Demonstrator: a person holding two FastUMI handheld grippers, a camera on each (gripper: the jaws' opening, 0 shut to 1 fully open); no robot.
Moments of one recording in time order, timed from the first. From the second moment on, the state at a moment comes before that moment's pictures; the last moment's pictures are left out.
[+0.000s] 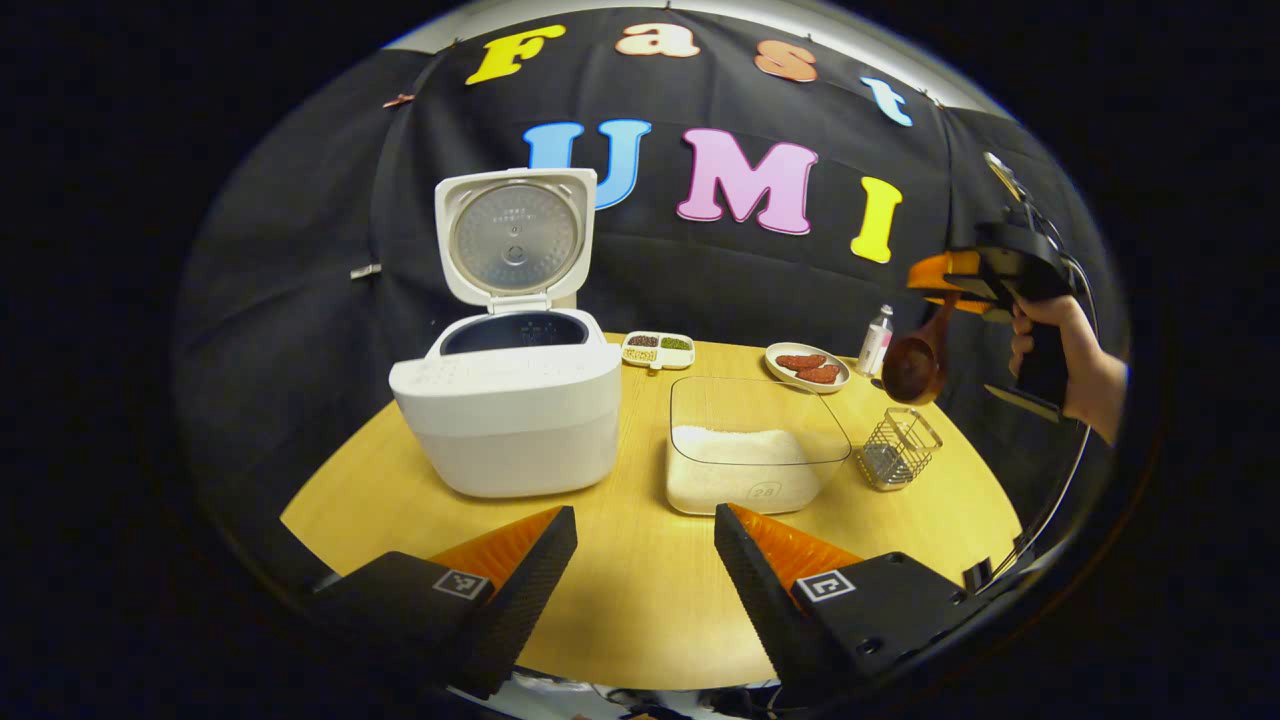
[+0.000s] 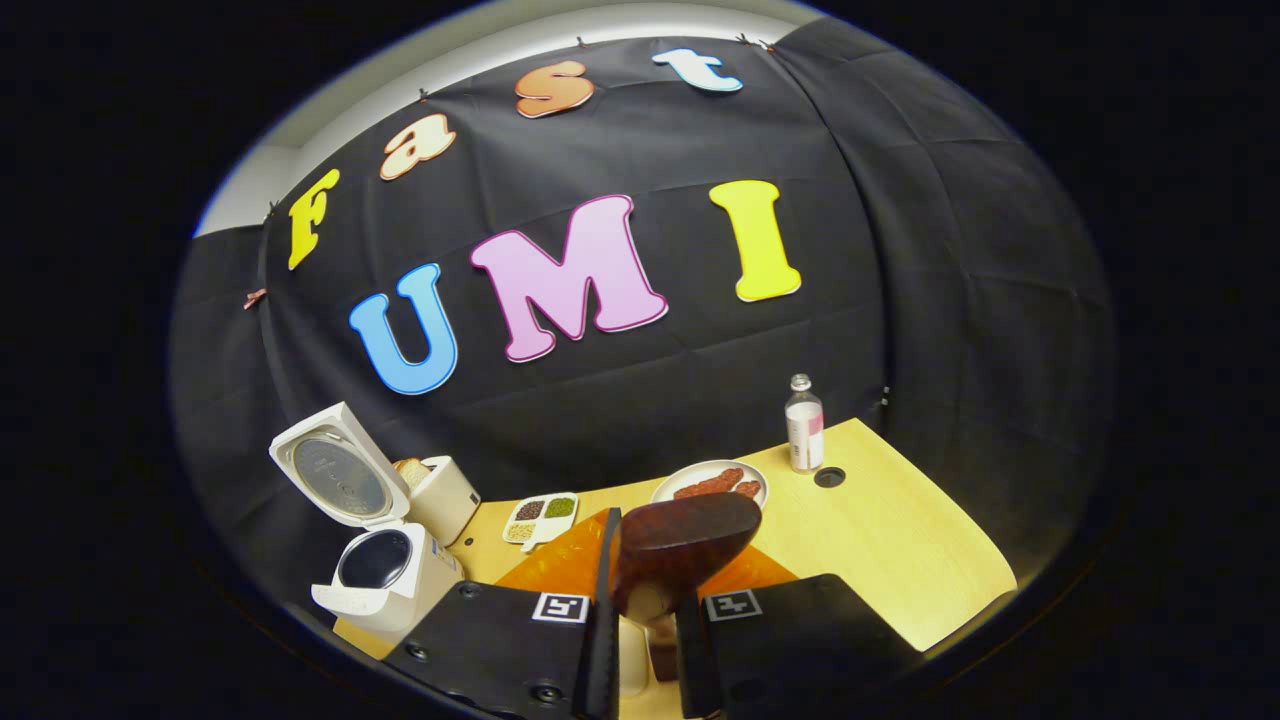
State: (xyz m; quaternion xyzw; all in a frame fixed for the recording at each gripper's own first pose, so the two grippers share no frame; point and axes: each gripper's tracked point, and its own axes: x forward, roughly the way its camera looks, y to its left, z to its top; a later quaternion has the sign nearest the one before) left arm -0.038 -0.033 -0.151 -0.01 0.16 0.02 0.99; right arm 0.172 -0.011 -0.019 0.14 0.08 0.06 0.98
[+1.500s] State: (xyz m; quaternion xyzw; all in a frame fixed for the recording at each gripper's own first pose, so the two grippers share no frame) left arm -0.053 0.099 -0.211 -0.08 0.19 0.03 0.98; right arm 0.146 0.184 -0.176 0.22 0.21 0.09 0.95
